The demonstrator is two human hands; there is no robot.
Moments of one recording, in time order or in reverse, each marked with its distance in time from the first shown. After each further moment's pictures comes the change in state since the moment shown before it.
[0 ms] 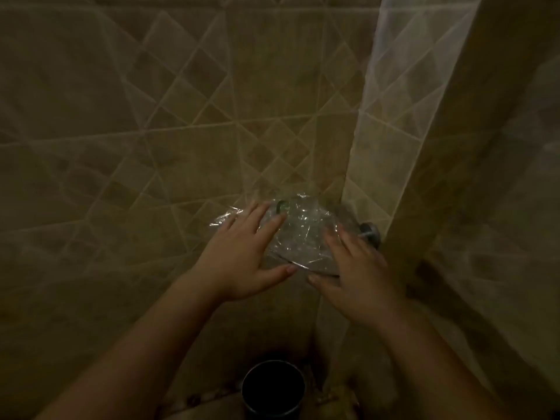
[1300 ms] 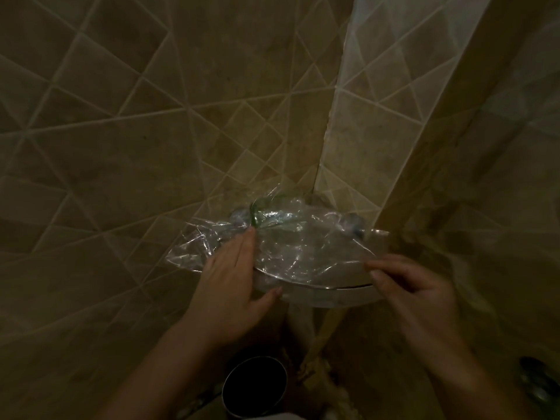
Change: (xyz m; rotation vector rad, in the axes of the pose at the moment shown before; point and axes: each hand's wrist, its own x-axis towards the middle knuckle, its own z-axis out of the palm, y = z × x) left_hand 0.024 -0.040 0.076 -0.316 0.015 0.079; right_hand -0.026 -0.003 -0.010 0.901 0.518 0.214
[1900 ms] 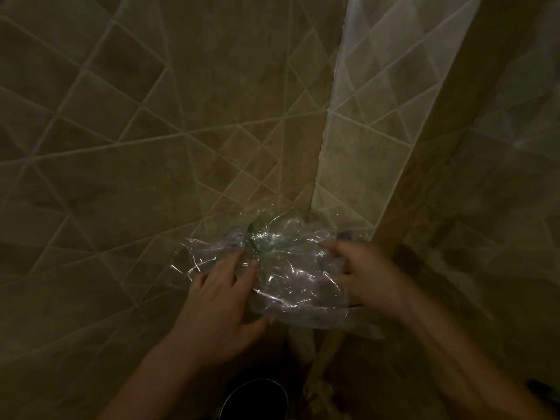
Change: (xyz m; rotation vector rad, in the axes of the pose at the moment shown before) left_hand 0.000 -0.003 -0.011 0.181 -0.091 0.009; right_hand 0.076 0.008 0.018 -0.543 -0.509 -0.062
